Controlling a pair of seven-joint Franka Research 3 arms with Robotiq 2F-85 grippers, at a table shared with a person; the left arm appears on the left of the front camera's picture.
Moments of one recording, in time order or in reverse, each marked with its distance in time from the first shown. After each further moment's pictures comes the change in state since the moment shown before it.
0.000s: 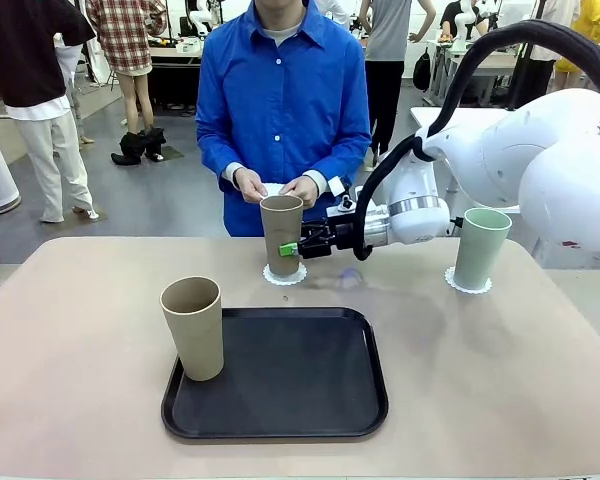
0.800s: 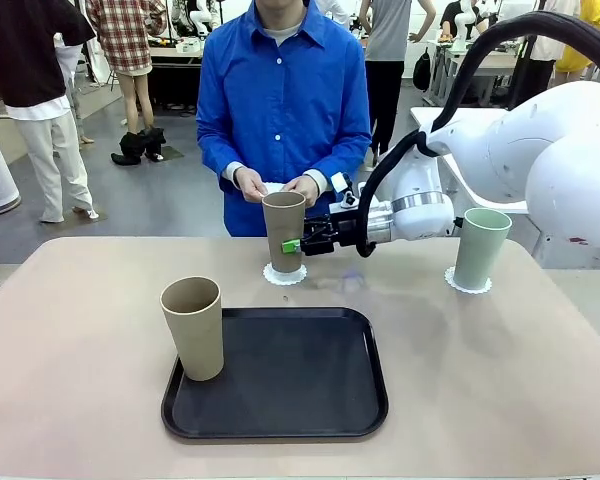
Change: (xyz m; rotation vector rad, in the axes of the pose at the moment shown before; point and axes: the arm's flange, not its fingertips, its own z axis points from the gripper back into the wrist) left arm 0.000 0.000 0.000 0.000 0.000 0.000; right arm 0.009 0.004 0.008 -0.011 0.009 0.007
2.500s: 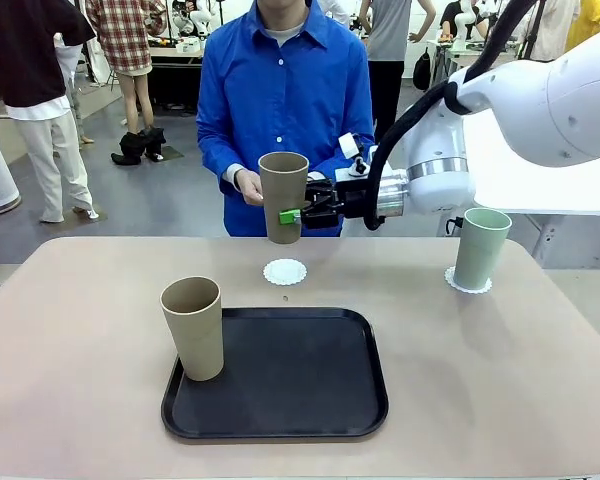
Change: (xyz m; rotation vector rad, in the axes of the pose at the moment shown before) left arm 0.000 0.000 0.000 0.000 0.000 0.000; right arm 0.081 0.060 0.023 -0.020 -0.064 0.161
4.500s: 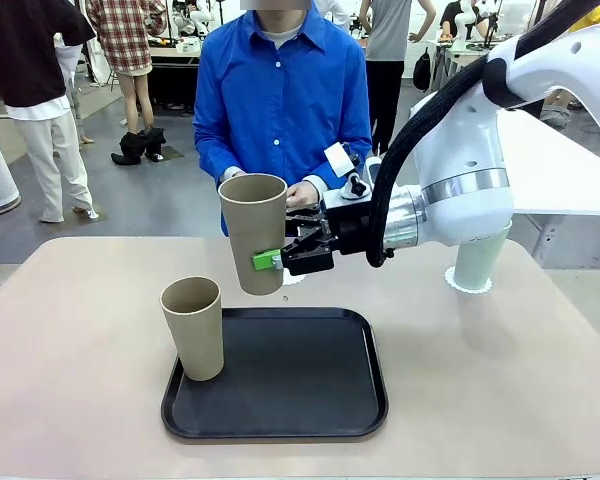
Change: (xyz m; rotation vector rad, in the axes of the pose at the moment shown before) left arm 0.000 0.000 0.000 0.000 0.001 0.000; right arm 0.062 0.192 -0.030 0.076 0.065 -0.046
